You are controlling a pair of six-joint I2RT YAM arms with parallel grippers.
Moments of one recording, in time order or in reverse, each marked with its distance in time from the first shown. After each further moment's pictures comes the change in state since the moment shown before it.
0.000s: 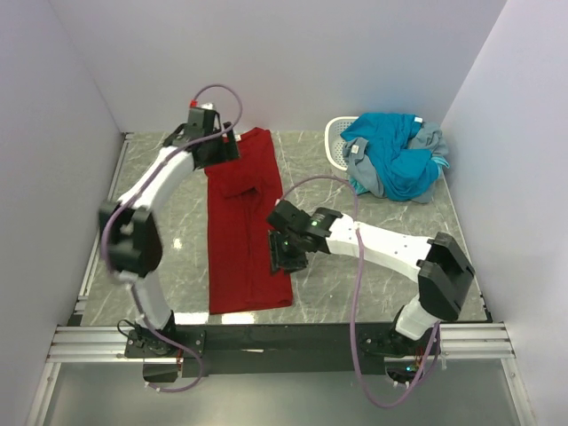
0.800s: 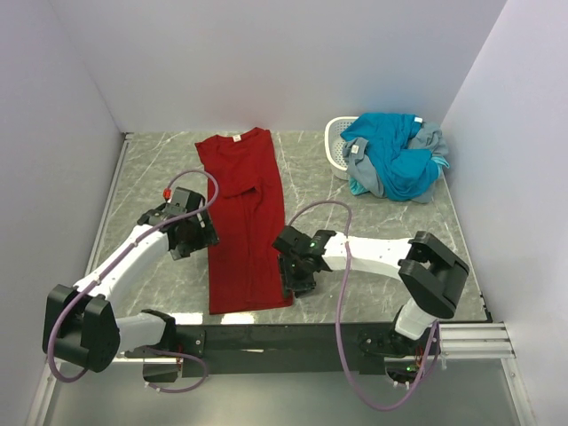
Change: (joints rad) left arm -0.058 -0.700 -0.851 -0.196 -0.096 -0.248; right arm 0.025 0.015 -0.269 0.146 -0.024 0.049
